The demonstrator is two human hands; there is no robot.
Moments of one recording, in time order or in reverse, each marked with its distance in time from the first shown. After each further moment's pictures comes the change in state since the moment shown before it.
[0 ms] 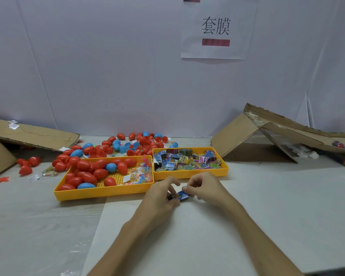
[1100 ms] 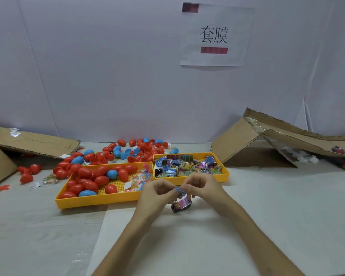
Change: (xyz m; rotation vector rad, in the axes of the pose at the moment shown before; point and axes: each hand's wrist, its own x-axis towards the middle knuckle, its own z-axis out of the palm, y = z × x) left_hand -0.001 0.019 -0.019 -0.621 0.150 -0.196; right_hand -0.011 -0.019 -0.004 0.447 -0.060 -0.215
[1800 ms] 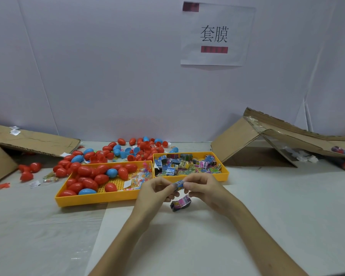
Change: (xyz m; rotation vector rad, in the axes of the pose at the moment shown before) left_hand -0.002 0.001 -0.001 -0.029 0.017 -0.033; right_hand 0.000 0.001 -0.004 0.269 -0.052 0.129
